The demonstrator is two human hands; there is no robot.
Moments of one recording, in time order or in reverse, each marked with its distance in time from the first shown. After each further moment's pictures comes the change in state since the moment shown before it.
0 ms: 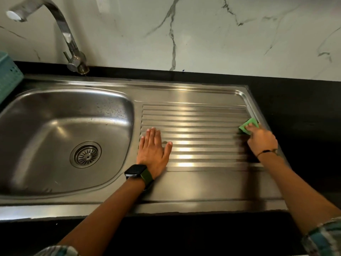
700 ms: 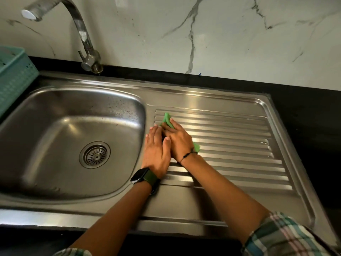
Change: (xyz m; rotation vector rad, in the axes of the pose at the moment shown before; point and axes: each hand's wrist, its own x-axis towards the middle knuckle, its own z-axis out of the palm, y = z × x) left_hand 0.027 -0.005 -0.010 -0.363 0.261 -0.099; right_hand -0.060 -0.234 0.055 0.000 0.040 -1.078
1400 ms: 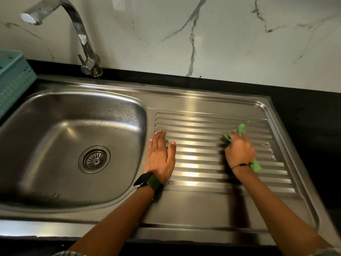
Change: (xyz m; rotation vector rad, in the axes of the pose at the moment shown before) left_hand -0.001 0.001 0.000 -0.033 -0.081 -0.017; right_hand -0.088 0.088 -0.027 0.155 0.204 0.927
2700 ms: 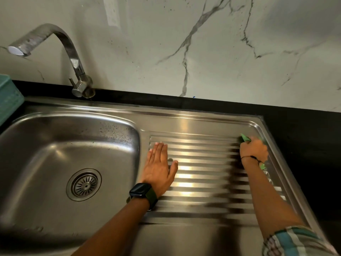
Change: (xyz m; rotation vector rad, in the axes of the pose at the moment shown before) left_hand 0.046 -0.003 0.000 0.357 -0.176 0.166; right_hand 0.101 0.030 -0.001 -0.030 0.138 0.397
